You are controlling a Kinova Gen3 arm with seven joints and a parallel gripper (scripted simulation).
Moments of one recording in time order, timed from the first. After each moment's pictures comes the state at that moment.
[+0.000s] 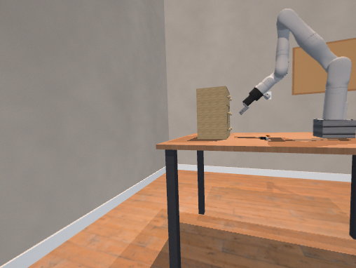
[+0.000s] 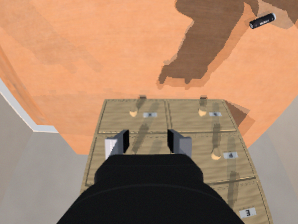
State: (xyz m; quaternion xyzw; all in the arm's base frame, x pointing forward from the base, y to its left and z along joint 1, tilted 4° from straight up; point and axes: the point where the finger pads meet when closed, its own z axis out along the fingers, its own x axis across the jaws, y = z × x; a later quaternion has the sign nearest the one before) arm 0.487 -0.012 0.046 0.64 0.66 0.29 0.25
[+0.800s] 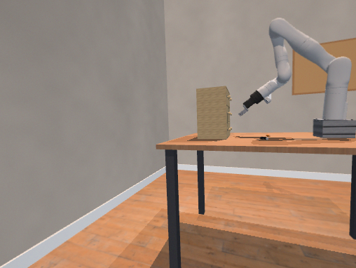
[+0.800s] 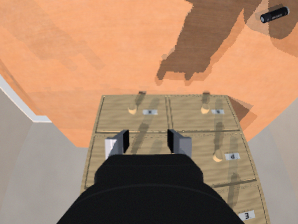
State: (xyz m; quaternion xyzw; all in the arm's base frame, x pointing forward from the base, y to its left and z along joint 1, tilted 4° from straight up) arm 0.491 -0.011 0.033 0.63 0.65 0.32 0.28
